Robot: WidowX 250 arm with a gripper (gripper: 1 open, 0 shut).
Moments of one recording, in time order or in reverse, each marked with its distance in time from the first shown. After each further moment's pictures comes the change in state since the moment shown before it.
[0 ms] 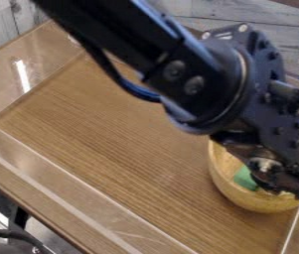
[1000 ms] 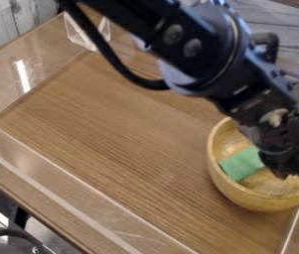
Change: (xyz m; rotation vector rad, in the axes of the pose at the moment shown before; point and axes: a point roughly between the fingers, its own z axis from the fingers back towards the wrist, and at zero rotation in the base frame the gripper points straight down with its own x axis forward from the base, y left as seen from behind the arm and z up) arm 0.023 0.008 -0.005 -0.097 0.011 -0.126
